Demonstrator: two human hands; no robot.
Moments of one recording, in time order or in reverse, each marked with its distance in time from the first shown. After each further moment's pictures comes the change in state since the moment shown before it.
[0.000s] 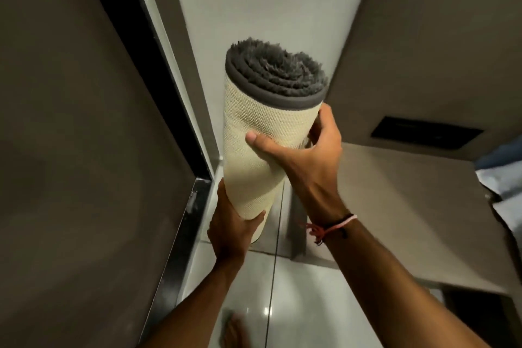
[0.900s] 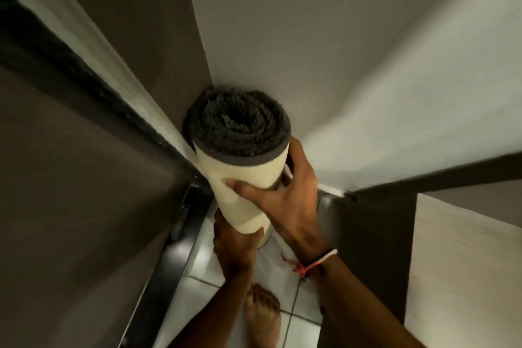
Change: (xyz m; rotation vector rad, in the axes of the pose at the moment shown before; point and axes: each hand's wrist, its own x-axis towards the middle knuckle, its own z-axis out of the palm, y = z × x) left_hand 0.180 -0.157 0.223 -0.099 -0.093 -0.589; right_hand 0.158 0.311 0.173 -0.191 -0.303 0.206
